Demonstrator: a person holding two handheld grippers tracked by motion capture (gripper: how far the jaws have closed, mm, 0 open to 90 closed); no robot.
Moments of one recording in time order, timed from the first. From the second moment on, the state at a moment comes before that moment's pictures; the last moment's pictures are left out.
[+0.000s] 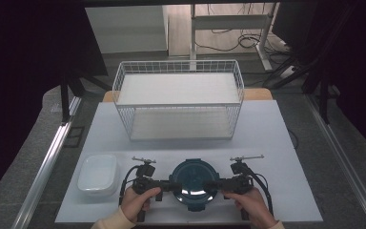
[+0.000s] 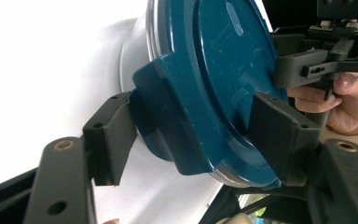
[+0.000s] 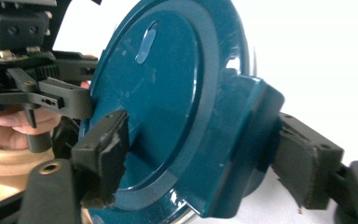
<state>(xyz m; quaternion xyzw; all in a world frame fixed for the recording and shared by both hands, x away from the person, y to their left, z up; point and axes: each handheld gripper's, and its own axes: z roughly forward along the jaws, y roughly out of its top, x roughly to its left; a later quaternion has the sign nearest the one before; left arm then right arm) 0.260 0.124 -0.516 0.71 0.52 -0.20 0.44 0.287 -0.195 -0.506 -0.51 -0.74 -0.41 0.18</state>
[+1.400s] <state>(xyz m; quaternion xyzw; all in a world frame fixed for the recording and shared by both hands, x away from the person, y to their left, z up) 0.259 0.133 -0.482 0.70 0.51 -0.15 0.47 0.287 -0.200 -0.472 -0.49 -0.72 -0.48 0.13</state>
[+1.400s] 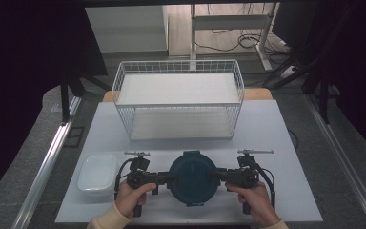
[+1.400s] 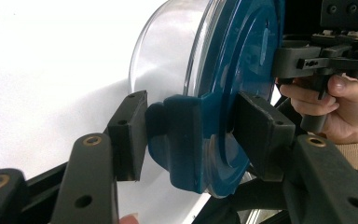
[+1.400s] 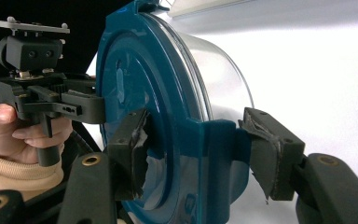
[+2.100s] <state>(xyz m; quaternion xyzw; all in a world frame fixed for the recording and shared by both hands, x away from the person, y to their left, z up) 0.282 0.137 -0.451 0.71 0.49 -0.14 0.48 0.309 -0.196 -0.443 -0.47 -0.73 -0.49 0.12</state>
